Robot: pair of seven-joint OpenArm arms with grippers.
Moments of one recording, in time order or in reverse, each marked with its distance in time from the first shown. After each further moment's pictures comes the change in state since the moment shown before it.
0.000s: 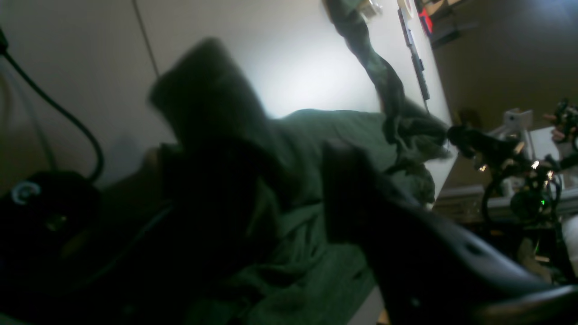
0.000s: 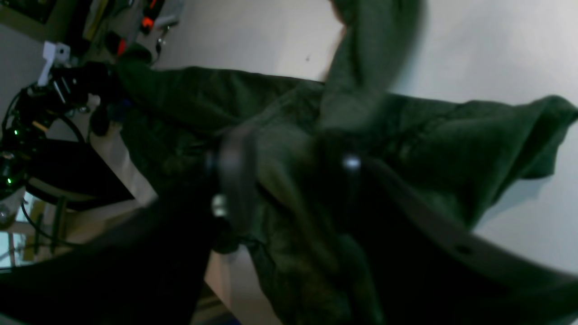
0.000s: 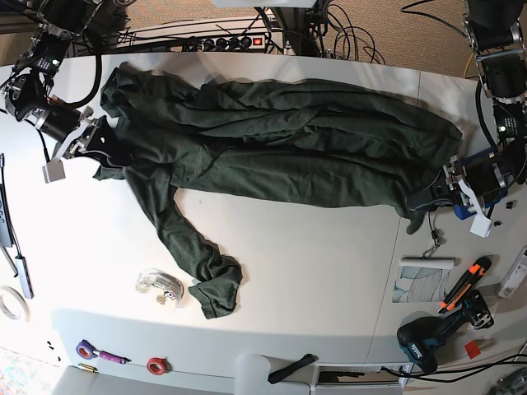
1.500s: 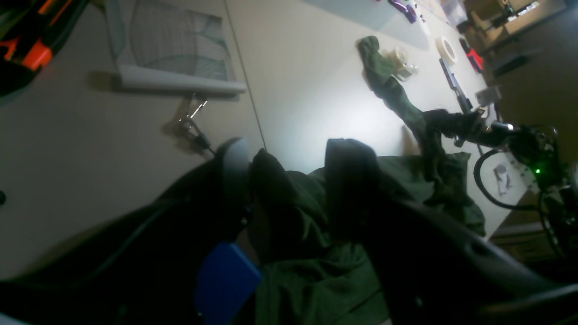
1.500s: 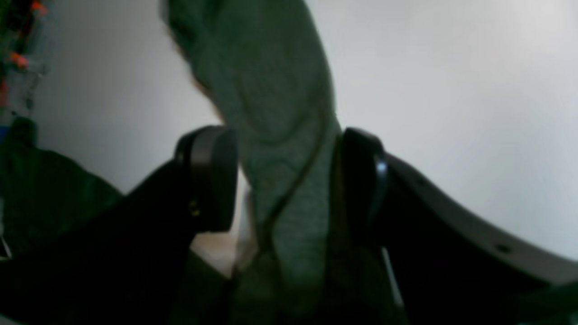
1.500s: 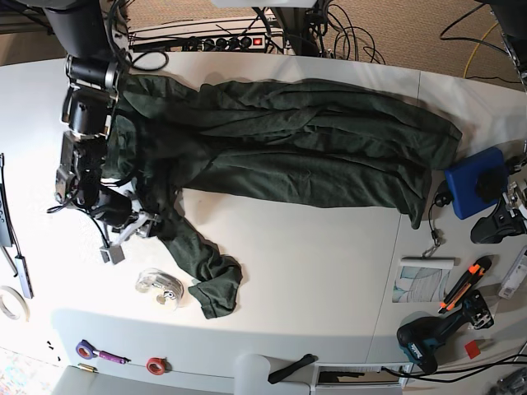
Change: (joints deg) left arm -4.1 -11.5 -5.7 0.0 -1.1 0.0 -0.4; right arm 34.7 -4.4 -22.6 -40.3 -42.8 -0.2 28.9
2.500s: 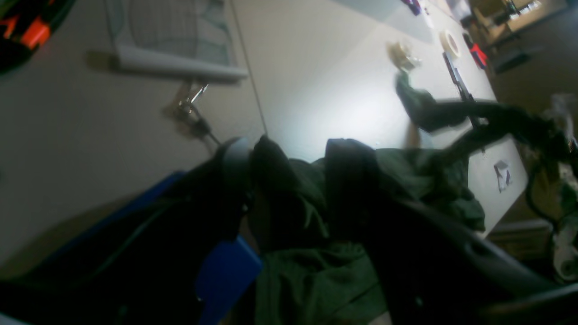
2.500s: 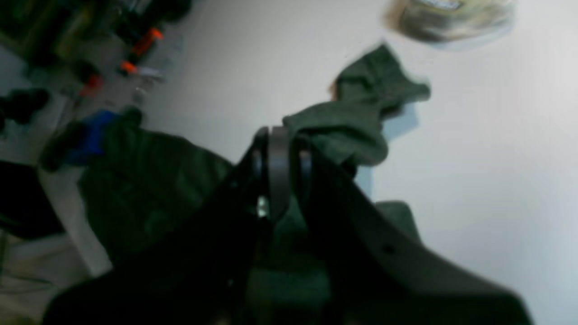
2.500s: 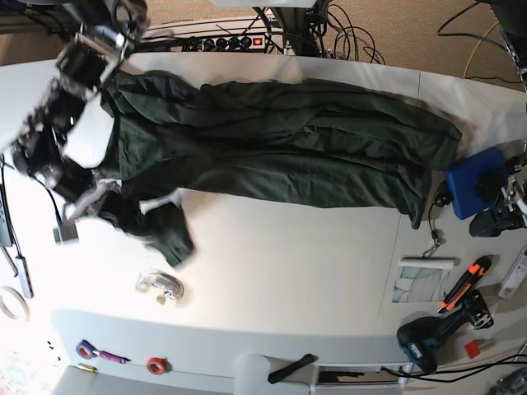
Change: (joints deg) left arm 1.3 0.0 0.1 0.0 0.0 0.0 0.0; right arm -17.1 -2.7 20.8 43.3 24.8 0.2 -29.3
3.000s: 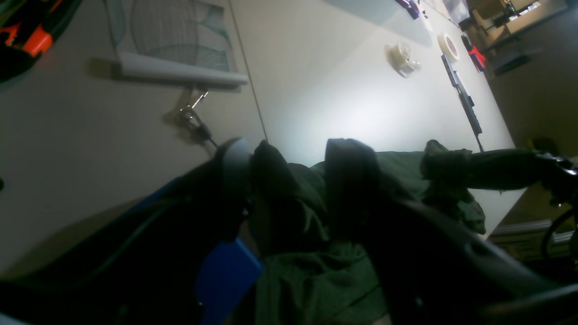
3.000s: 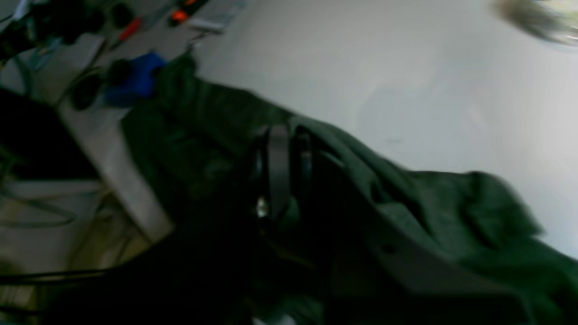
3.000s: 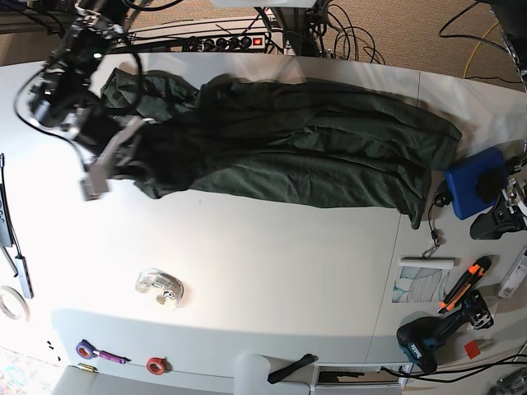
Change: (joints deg) left arm -0.4 0.0 0.0 0.0 0.0 0.0 0.0; right arm -15.7 -7.5 -5.0 22.2 6.3 0.1 0.0
